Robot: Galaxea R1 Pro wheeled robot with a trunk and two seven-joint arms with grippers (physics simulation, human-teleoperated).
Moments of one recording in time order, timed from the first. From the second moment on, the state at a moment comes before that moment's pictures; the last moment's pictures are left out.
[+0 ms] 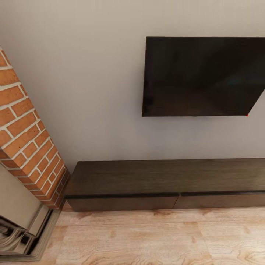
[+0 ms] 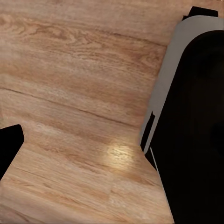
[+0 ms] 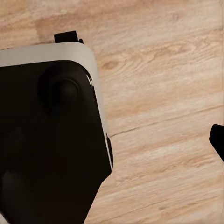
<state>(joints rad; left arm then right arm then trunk) -0.18 0.08 -0.43 -0.02 0.64 0.00 0.20 -0.28 -0.01 0.29 0.04 -0.45 0.01 -0.17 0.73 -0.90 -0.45</state>
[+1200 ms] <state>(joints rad) -0.18 0.08 -0.43 -0.02 0.64 0.00 0.19 -0.27 -0.01 0.29 0.04 -0.45 -0.04 -0.17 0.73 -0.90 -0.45</state>
